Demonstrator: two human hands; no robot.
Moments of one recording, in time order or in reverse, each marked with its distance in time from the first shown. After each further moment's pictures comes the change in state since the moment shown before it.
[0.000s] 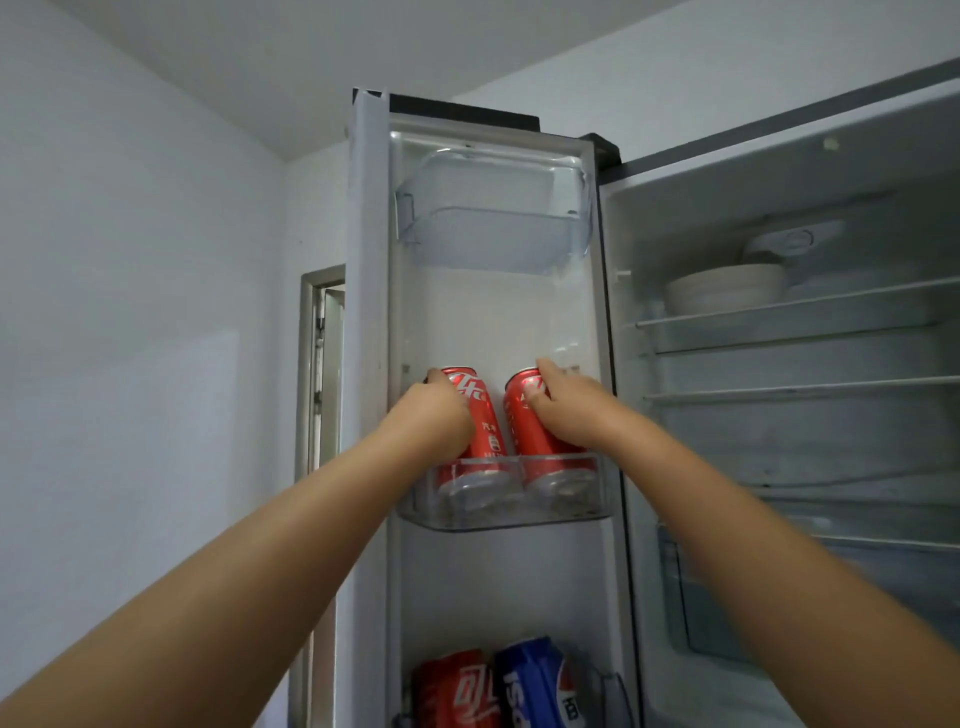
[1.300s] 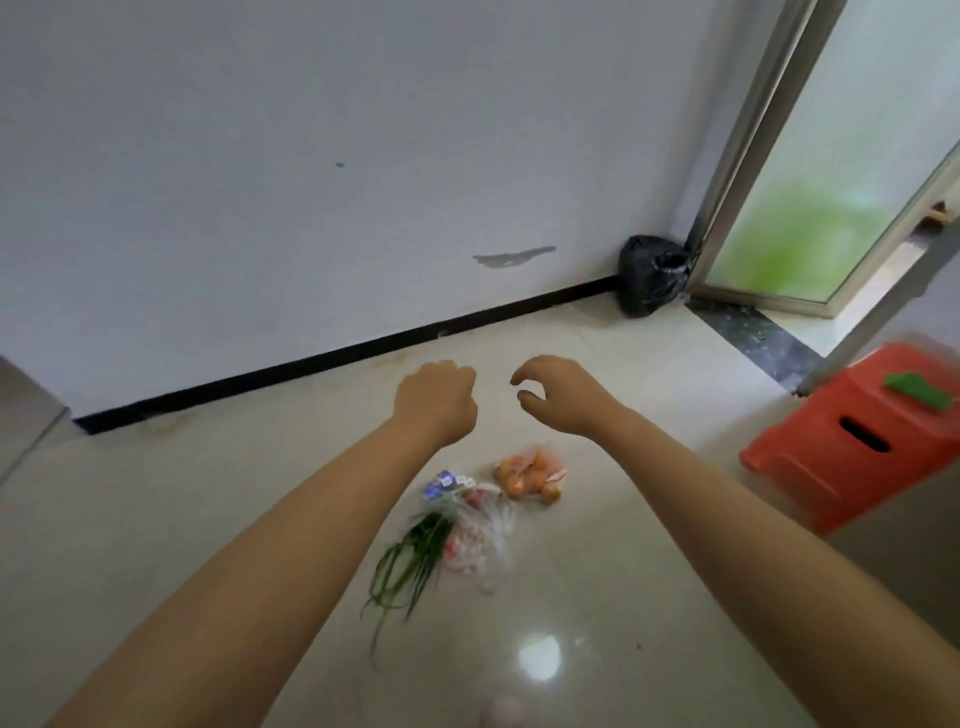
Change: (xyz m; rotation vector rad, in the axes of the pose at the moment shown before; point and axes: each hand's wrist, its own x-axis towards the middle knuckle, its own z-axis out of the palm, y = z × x) left_hand -0.609 -0.463 -0.083 0.497 -0.488 -0.616; right_hand -0.557 -0.404 0.272 0.387 -1.012 -0.614
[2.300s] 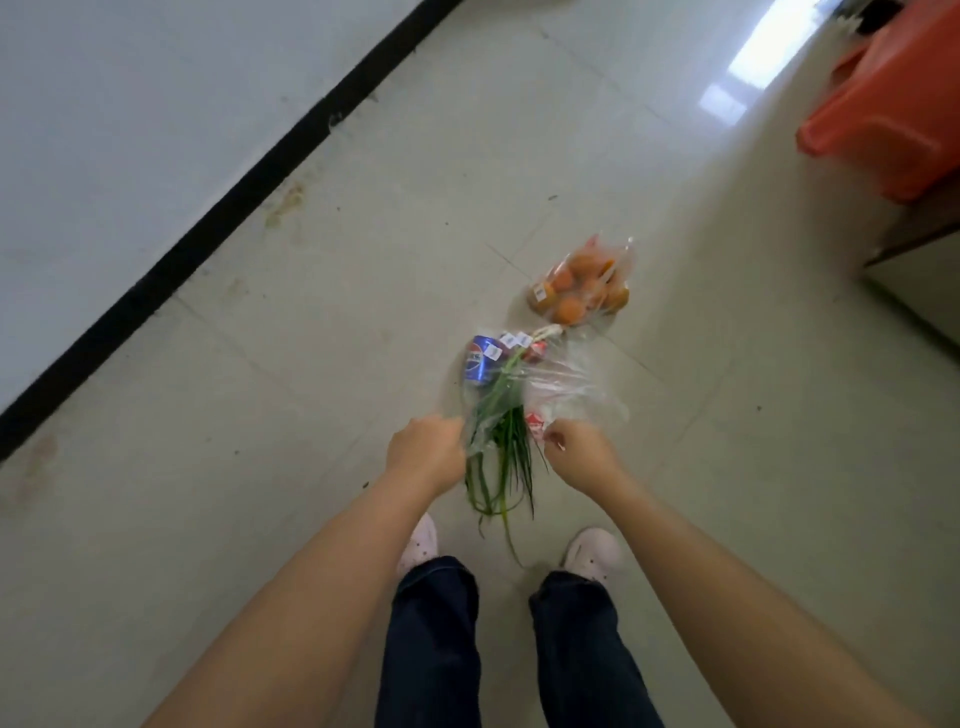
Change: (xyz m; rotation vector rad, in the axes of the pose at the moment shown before) left_hand 0.253 -0.316 0.324 0.006 -0.821 0.266; right_hand 0.291 -0.011 0.395 0.476 -0.258 0.973
